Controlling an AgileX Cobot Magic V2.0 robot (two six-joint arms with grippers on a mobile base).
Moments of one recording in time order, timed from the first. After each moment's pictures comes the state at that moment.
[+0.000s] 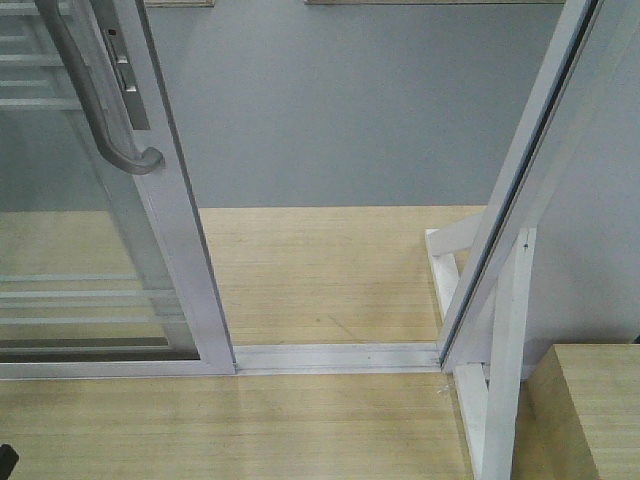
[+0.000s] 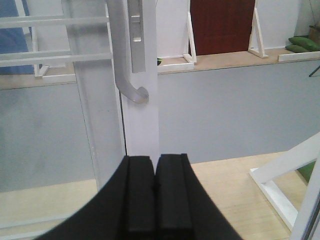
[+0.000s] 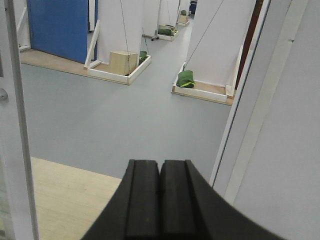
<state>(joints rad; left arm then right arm) -0.14 -0.01 0.03 -0.05 0.21 0.06 0.01 0.02 -0.33 0.34 0.57 -0.42</state>
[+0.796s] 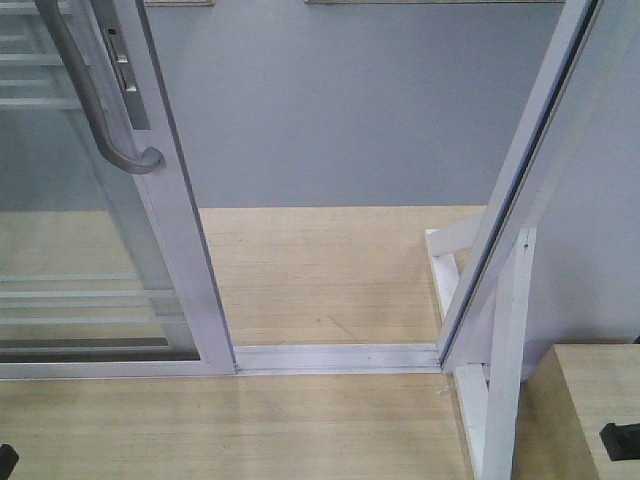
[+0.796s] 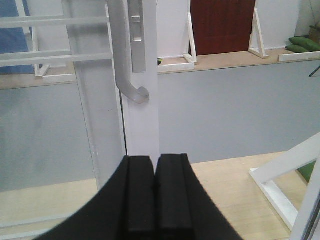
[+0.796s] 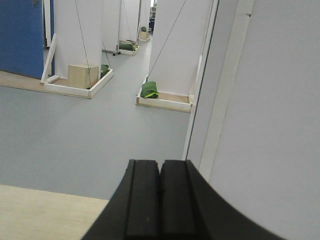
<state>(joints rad) -0.14 -0.01 0.03 -0.05 0.21 0.06 0.06 -0.01 0.03 0.05 0.11 -0.17</state>
